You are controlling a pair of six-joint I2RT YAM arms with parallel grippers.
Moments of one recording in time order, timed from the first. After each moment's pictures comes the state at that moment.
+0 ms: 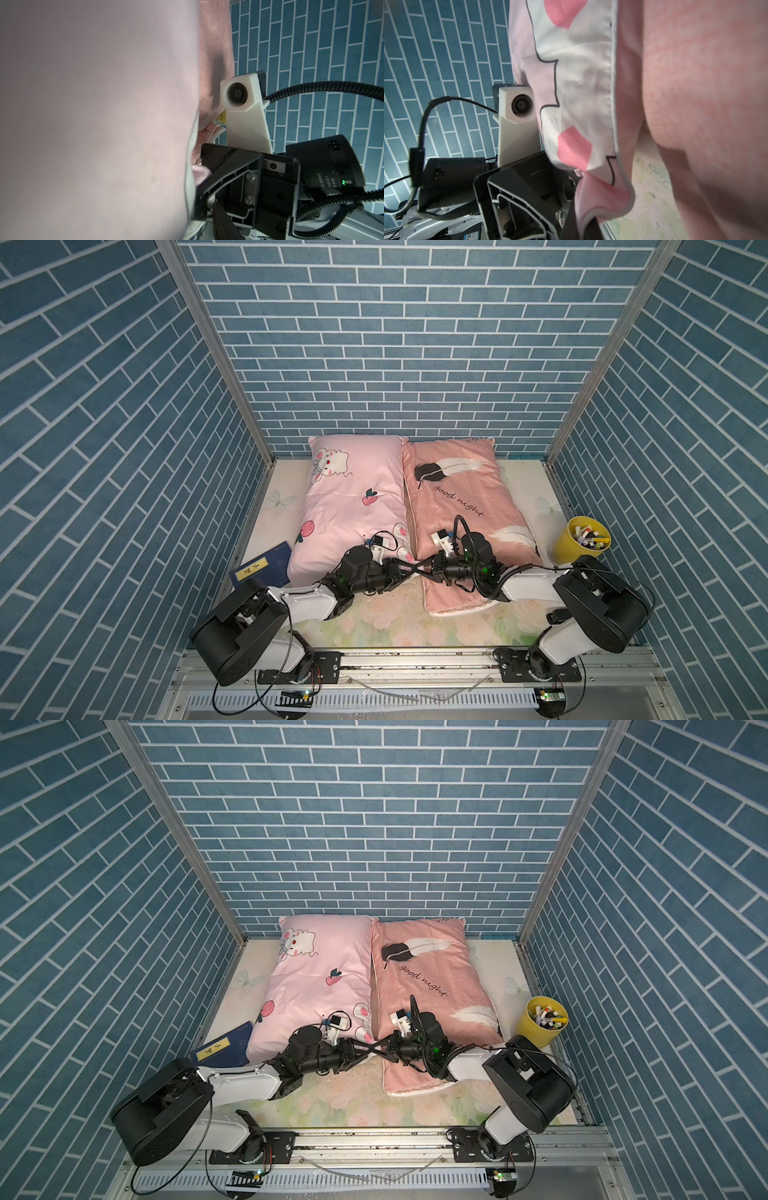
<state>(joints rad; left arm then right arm) -0.72 1.38 0.33 0.65 0.48 -1.25 0.74 1.53 0.48 0.61 -0.72 1.20</state>
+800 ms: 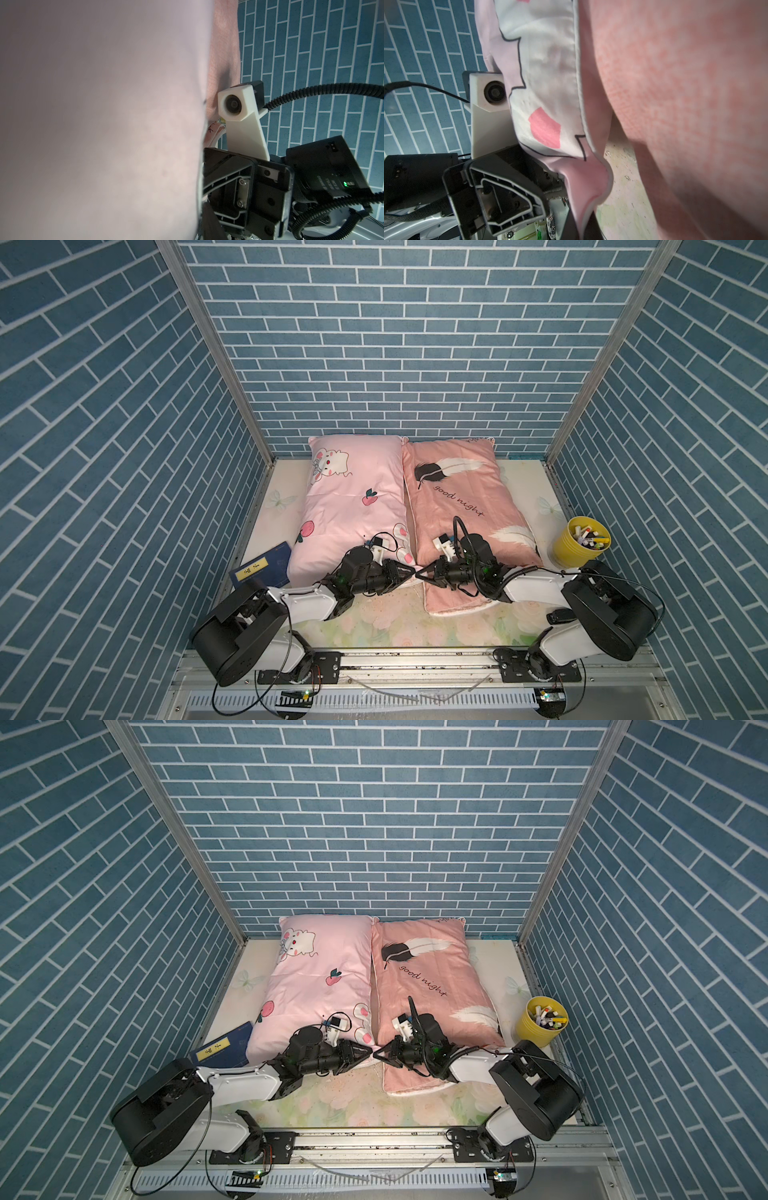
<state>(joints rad) -0.72 1.37 0.33 0.62 0.47 -1.25 0.74 1.49 0.48 0.46 -0.70 1.12</state>
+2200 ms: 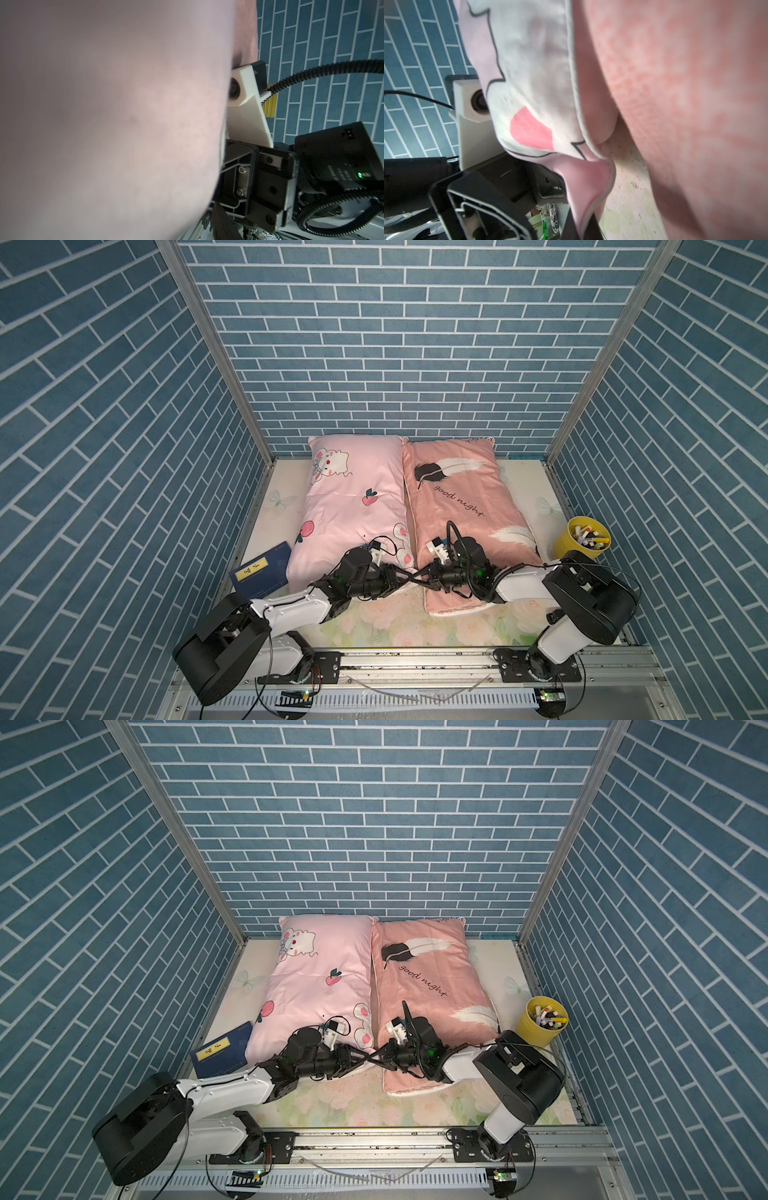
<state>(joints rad) -0.73 1.27 0.34 0.41 0.46 -1.17 0.77 1.60 0.48 0.61 -0.72 1.19</state>
